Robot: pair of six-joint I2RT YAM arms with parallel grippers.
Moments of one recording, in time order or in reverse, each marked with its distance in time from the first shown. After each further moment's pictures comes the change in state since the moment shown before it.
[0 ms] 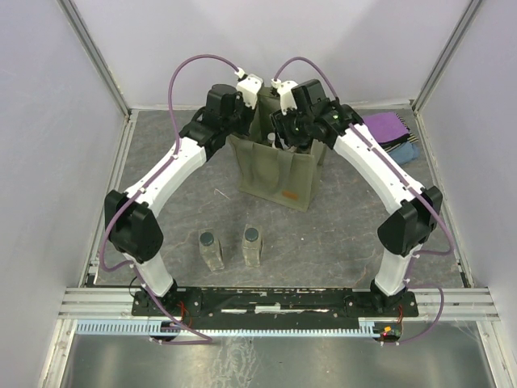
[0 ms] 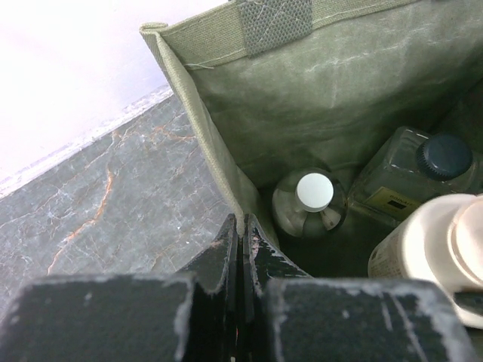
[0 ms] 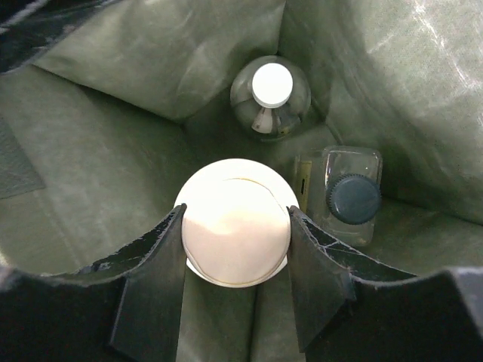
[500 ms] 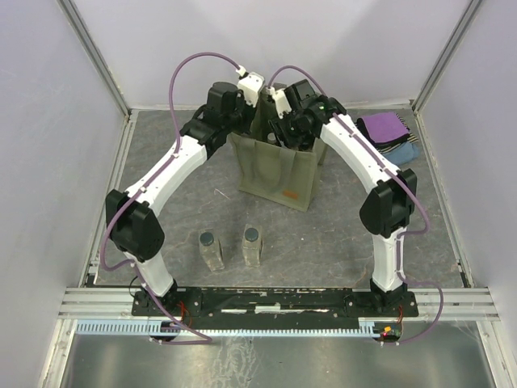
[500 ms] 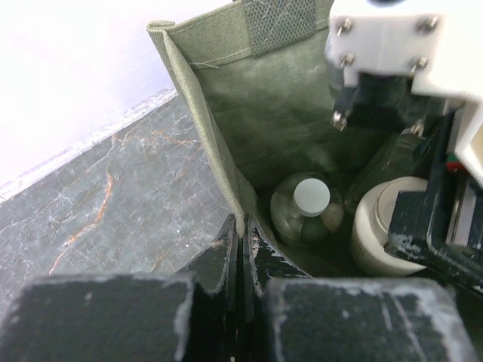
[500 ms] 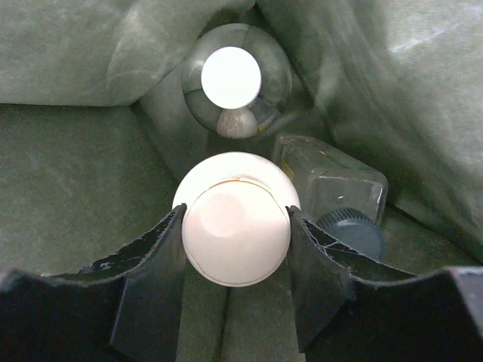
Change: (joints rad) left arm -0.002 0.009 0.030 -0.019 -0.002 0.000; right arm -0.055 0.217 0.151 -0.132 -0.010 -0.061
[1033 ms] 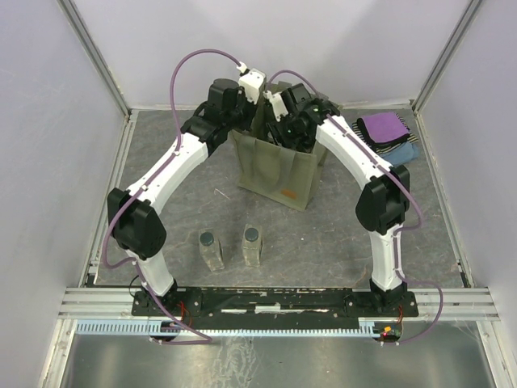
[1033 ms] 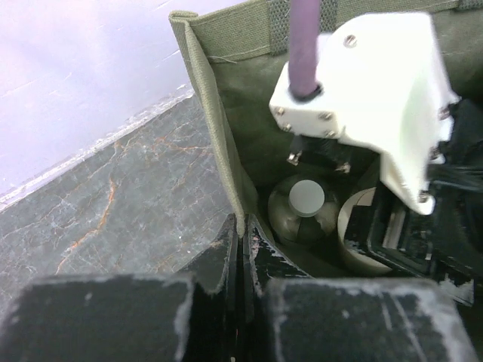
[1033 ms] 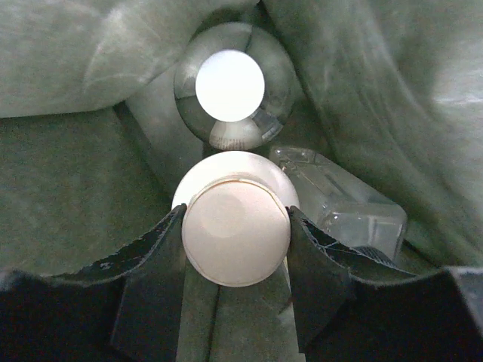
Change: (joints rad) left arm 0.000 0.027 0.053 -0.018 0.000 0.001; right arm 0.001 0.042 -0.005 0.047 0.024 -0.024
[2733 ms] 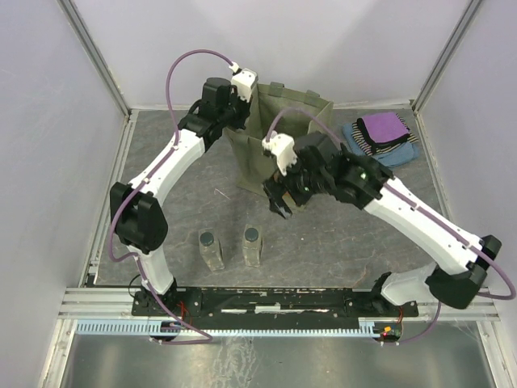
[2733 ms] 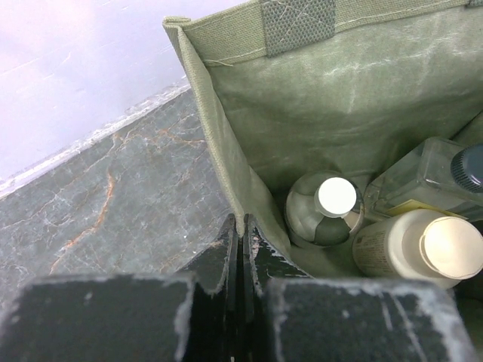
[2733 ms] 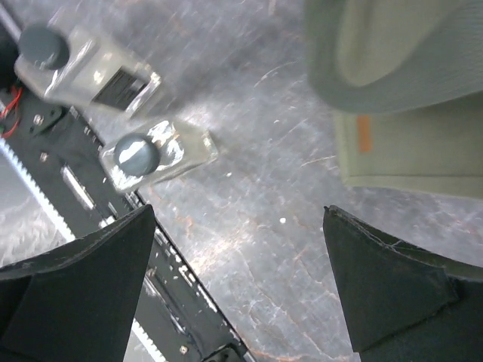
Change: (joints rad) left arm 0.069 0.048 -0.002 0.024 0.073 -0.016; right arm 0.346 -0.664 -0.440 -0.054 -0.012 0.099
